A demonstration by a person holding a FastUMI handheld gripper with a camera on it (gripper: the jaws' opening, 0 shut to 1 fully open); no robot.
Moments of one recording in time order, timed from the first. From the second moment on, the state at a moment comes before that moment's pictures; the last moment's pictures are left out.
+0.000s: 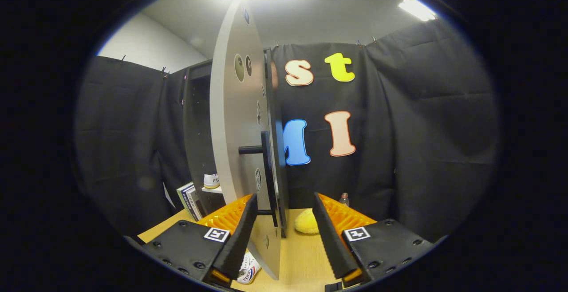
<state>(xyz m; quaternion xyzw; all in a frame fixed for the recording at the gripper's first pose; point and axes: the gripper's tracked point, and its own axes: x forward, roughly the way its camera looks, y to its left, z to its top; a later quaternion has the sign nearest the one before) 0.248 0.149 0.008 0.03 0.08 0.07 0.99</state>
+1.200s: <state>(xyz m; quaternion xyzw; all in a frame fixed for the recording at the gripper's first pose) 0.248 0.332 -0.222 -0.03 0.21 0.15 0.97</state>
